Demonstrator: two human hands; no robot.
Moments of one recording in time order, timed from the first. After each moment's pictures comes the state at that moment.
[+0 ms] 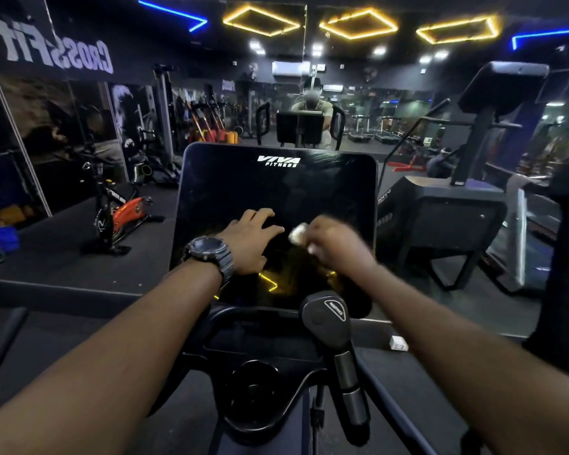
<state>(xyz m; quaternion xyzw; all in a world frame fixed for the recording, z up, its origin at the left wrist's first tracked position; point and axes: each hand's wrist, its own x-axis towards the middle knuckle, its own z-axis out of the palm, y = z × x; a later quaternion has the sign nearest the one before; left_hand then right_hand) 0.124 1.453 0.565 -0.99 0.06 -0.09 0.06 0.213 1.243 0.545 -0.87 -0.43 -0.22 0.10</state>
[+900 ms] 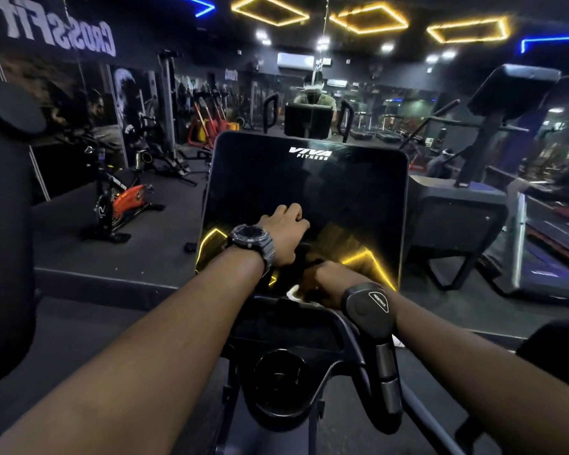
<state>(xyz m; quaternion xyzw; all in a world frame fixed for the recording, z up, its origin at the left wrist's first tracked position) 0.117 1.457 0.562 -0.99 0.07 -0.09 0.03 0.173 1.292 0.497 -0.86 -0.50 0.01 -0.07</state>
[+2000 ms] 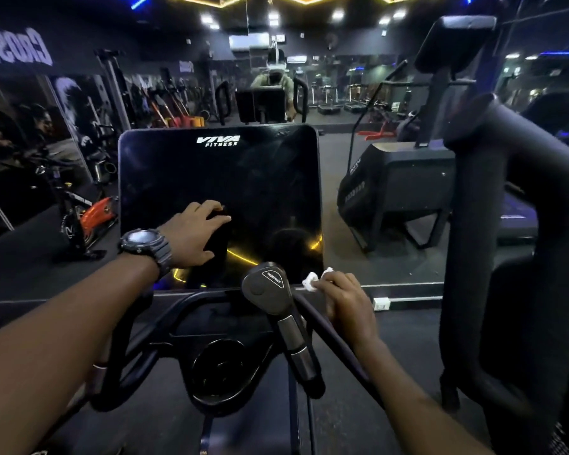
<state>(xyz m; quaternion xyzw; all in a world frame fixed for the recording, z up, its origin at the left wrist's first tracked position) 0.116 1.456 0.559 -0.99 0.08 -0.08 0.12 0.127 1.142 0.411 -0.86 -0.28 -0.31 0.29</state>
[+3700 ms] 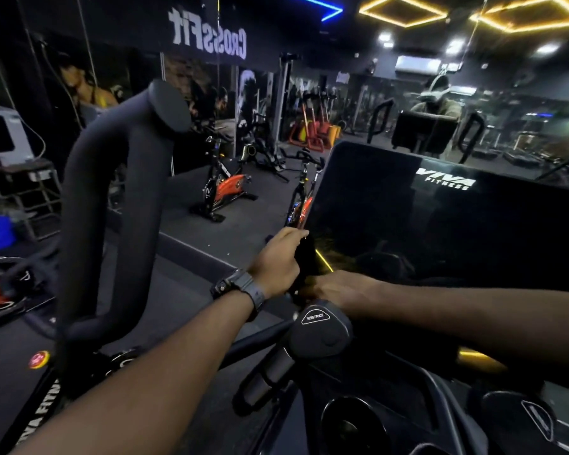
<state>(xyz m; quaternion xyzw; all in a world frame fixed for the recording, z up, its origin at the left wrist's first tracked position) 0.063 1.589 0.496 -0.89 -0.10 -0.29 -0.32 0.175 1.464 0.512 -0.61 -0.76 -0.05 -0.22</state>
